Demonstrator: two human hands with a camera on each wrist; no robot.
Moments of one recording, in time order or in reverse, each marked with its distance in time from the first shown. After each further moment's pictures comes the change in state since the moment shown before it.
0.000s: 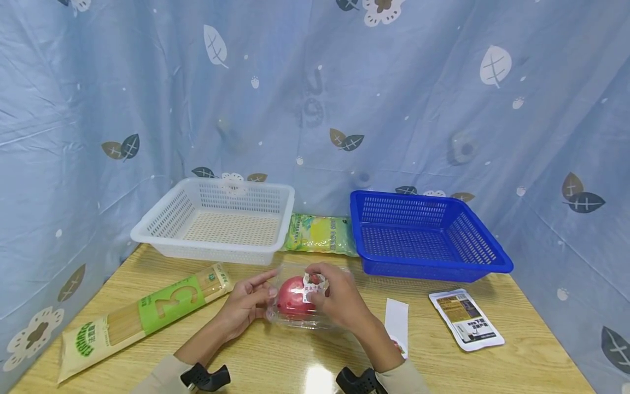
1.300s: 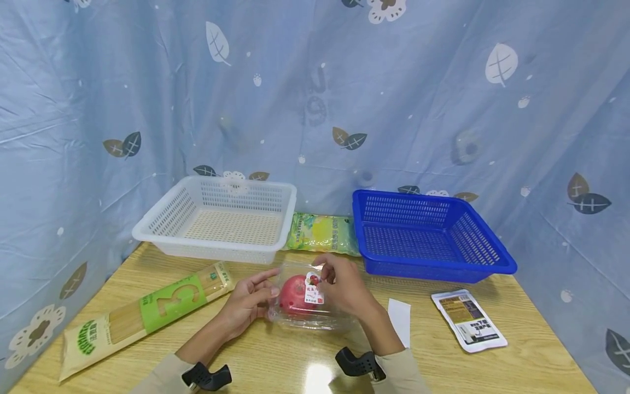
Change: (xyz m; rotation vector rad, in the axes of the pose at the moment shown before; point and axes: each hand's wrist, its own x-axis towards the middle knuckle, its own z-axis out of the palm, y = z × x) left_hand 0.002 0.001 0.001 0.017 -0.012 0.016; right_hand 0.019 0.008 -0.012 0.070 -0.064 0.113
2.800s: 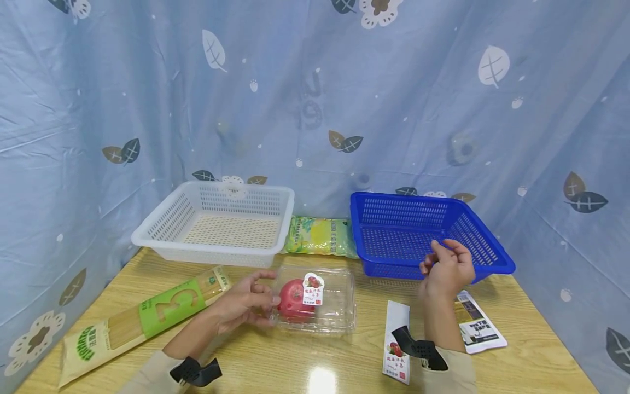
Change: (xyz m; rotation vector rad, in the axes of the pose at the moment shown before) left_hand -0.004 0.035 0.004 0.100 -0.094 -0.206; right_hand -0.032 0.031 -0.112 1.106 1.235 0.157
